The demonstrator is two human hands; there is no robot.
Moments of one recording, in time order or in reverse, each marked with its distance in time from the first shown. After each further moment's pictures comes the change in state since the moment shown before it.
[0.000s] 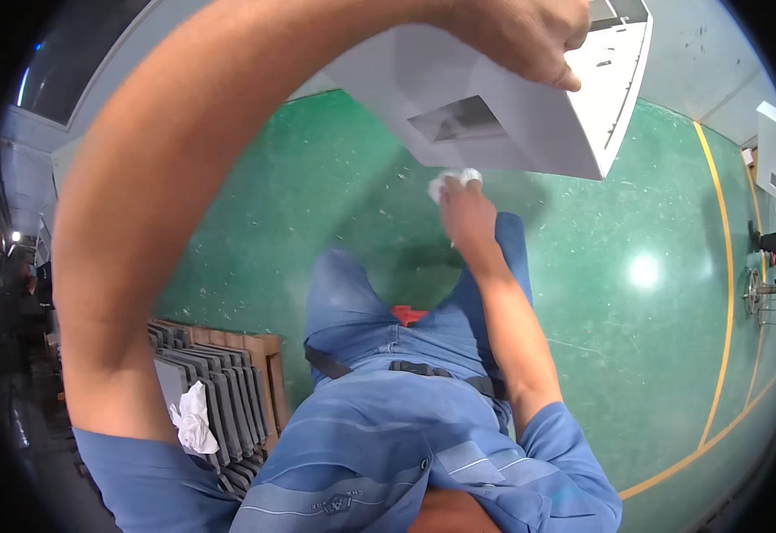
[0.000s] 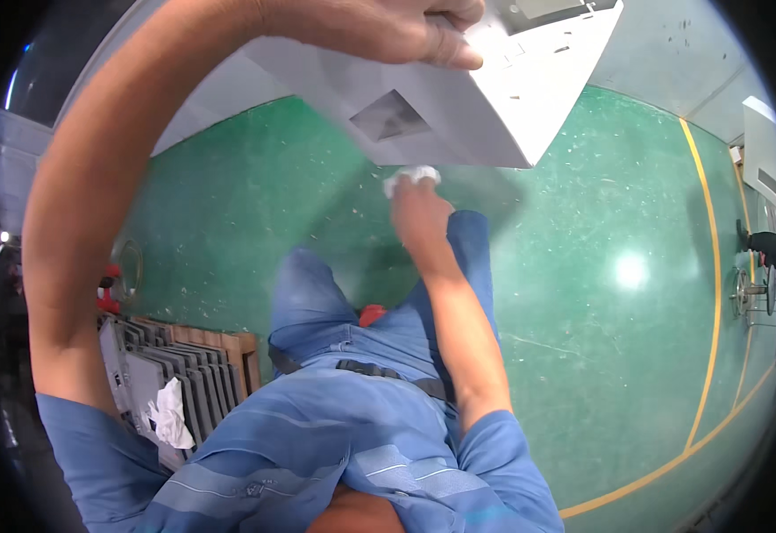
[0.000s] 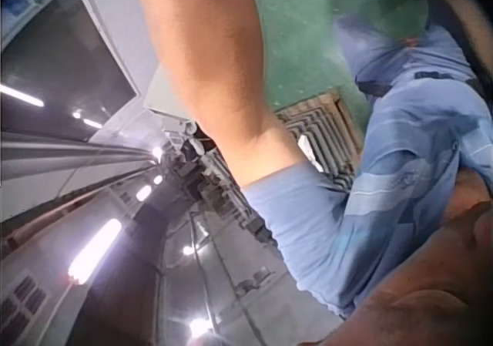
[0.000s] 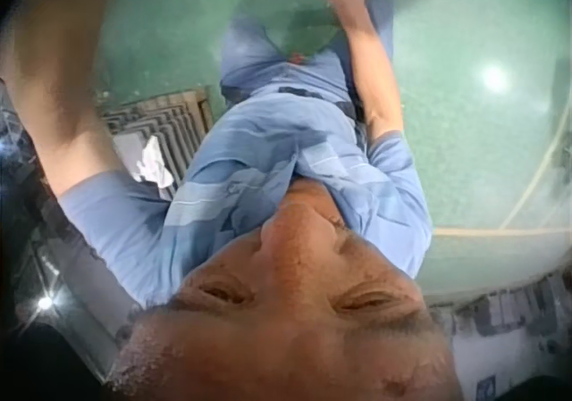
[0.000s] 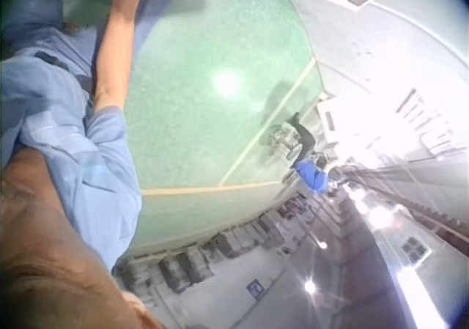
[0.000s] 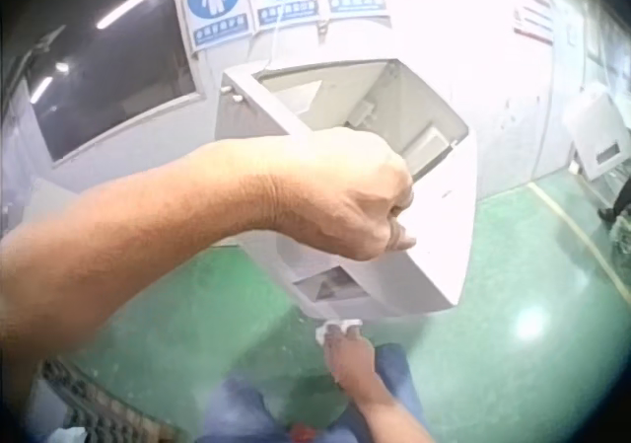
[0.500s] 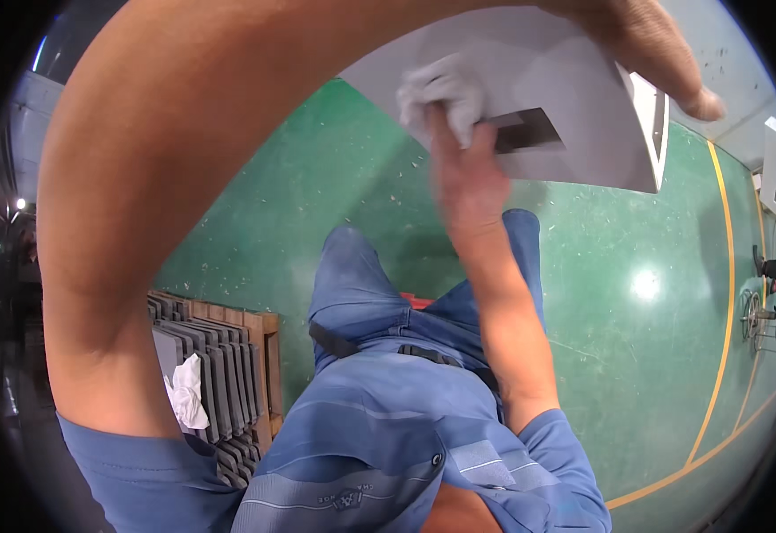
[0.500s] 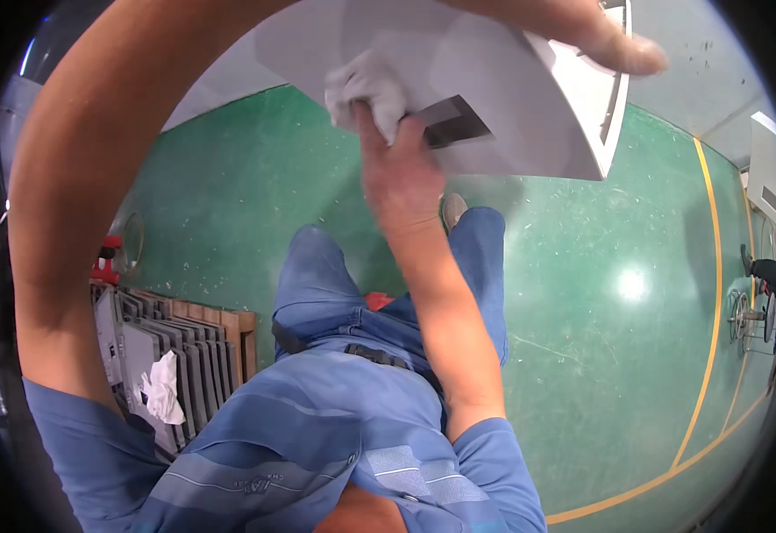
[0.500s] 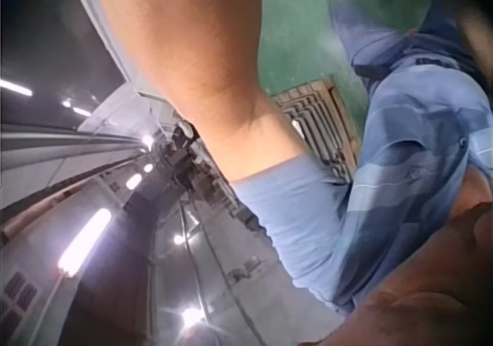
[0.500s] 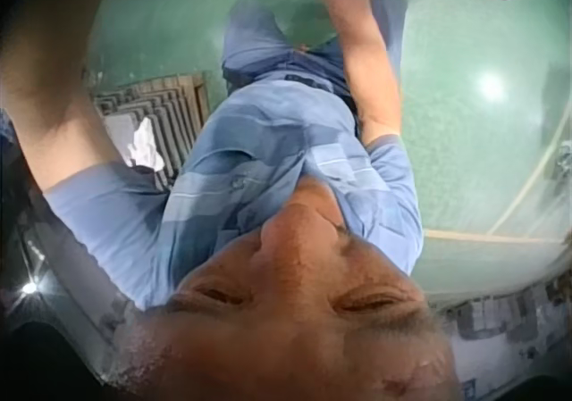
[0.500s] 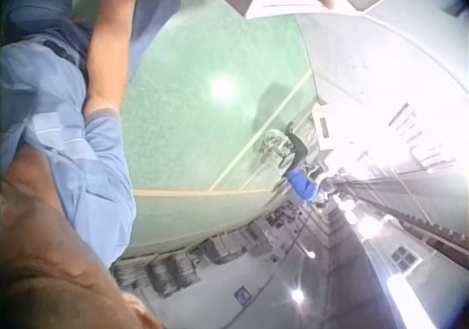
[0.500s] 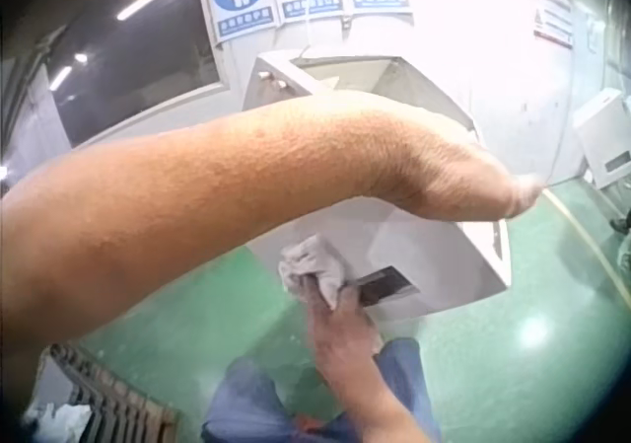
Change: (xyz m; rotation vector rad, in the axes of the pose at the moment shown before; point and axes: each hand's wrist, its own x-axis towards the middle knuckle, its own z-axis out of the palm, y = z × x) left_hand -0.028 0.014 -0.009 0.059 -0.046 -0.080; right_hand 0.005 -0.122 -0.092 0.014 0.443 -0.258
